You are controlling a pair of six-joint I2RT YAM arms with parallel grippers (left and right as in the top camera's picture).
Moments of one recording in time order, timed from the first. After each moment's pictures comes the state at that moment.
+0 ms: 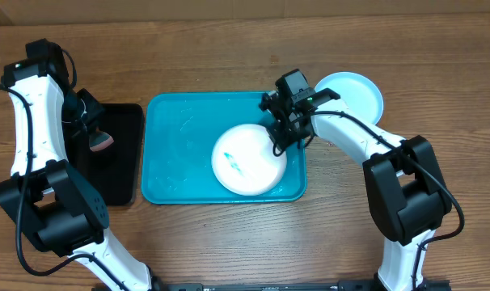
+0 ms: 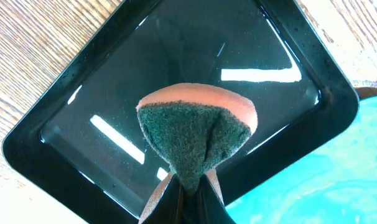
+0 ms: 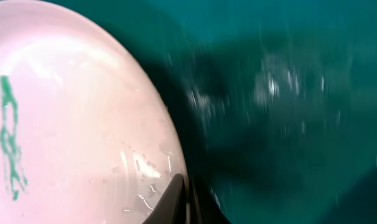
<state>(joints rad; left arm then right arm) 0.35 1.98 1.78 -1.27 -0.07 -0.47 0.47 2.04 1.42 -0.61 -0.25 -0.11</state>
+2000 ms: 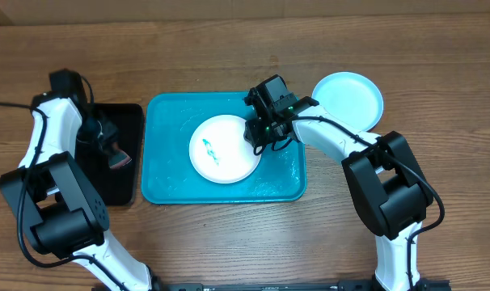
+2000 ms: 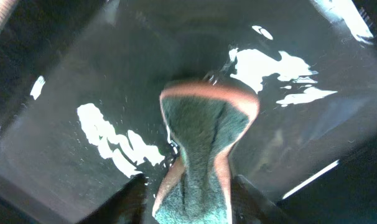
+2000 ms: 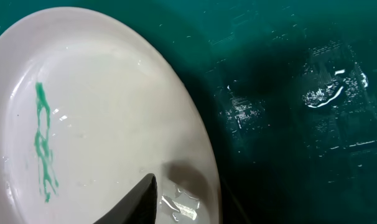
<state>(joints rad) 0.35 1.97 1.46 -0.96 -0.08 -0.42 0.54 2.12 1.43 -0.48 -0.30 0.20</state>
